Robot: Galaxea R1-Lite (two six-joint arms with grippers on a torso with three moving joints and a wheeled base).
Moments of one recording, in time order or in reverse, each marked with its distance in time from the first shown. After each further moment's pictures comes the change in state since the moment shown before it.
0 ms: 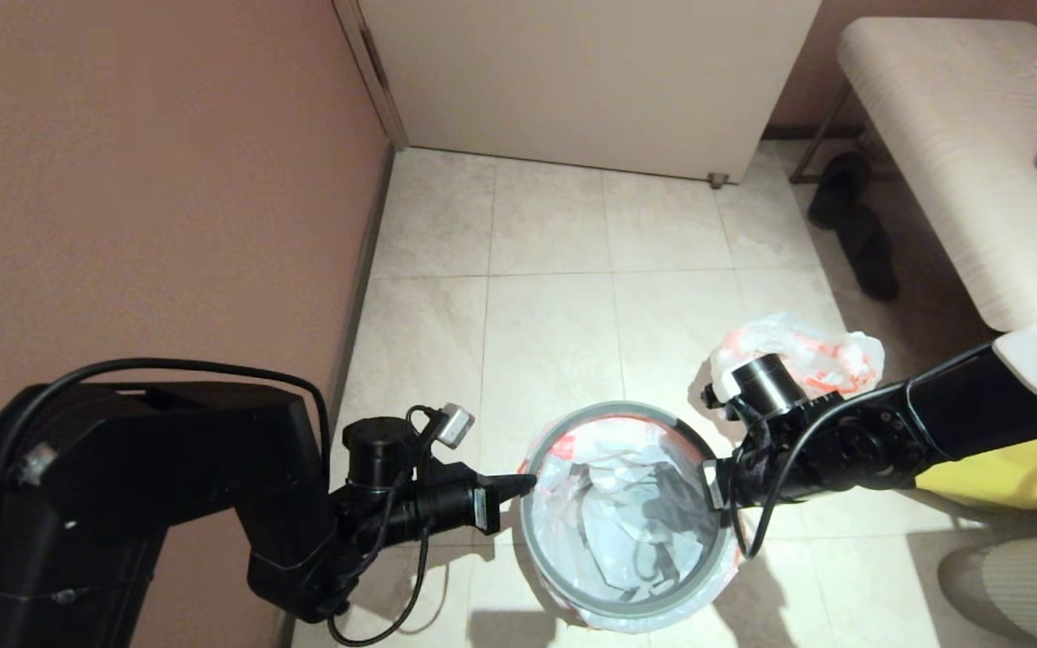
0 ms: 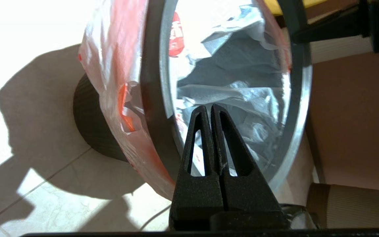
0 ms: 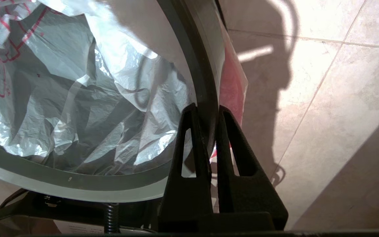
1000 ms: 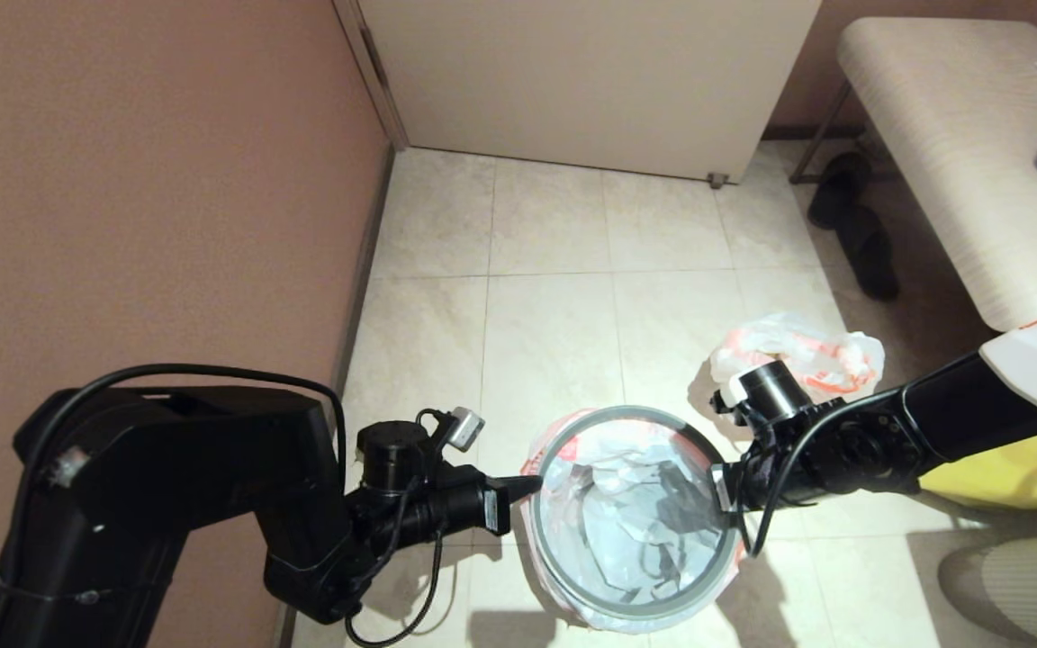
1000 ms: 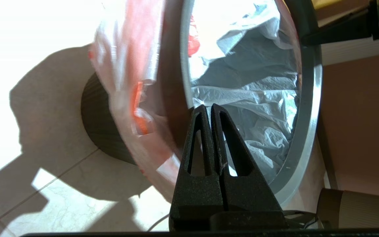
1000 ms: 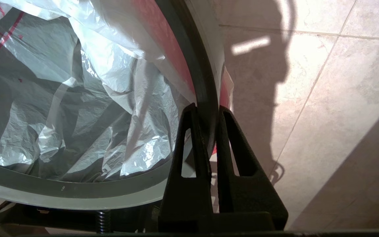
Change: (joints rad) left arm -0.024 0.031 -0.026 0.004 0.047 0.009; right arm -0.033 0.026 0.017 -0.025 0.002 0.000
